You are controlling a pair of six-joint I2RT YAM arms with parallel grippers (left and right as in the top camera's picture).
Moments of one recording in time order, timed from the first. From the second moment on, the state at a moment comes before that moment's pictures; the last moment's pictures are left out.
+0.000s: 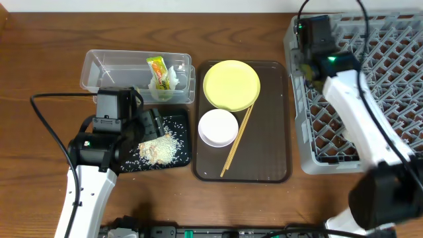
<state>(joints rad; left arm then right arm) -0.10 1.10 1.00 -0.91 0.08 -0.37 0.22 1.74 1.52 -0.71 0.24 0.04</state>
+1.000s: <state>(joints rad) -0.10 1.15 1.00 -1.06 -0.24 -0.57 0.54 2.01 1.43 -0.88 -0.19 0.26</state>
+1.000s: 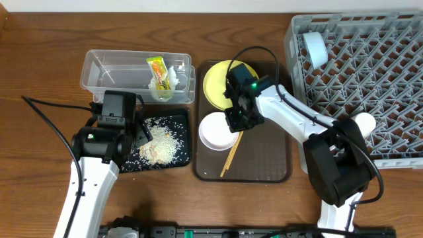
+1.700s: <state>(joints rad) -0.10 1.15 1.00 -1.05 -0.25 -0.57 0.12 1.64 1.56 -0.35 0.77 0.08</state>
